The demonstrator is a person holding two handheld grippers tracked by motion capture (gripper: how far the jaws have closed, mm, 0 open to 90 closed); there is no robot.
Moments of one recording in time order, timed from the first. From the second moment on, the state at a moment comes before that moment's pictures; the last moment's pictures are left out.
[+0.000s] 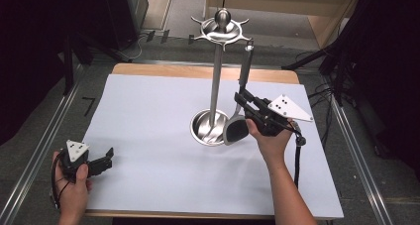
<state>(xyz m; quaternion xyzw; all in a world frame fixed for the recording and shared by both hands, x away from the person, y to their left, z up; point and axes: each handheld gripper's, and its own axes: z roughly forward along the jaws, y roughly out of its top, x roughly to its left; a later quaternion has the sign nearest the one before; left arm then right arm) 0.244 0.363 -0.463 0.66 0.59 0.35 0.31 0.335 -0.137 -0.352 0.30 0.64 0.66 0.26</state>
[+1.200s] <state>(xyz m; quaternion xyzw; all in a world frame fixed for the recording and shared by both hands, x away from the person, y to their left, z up) 0.244 0.362 -0.463 0.66 0.59 0.35 0.31 0.324 -0.214 -0.386 0.43 0.64 0.57 0.29</state>
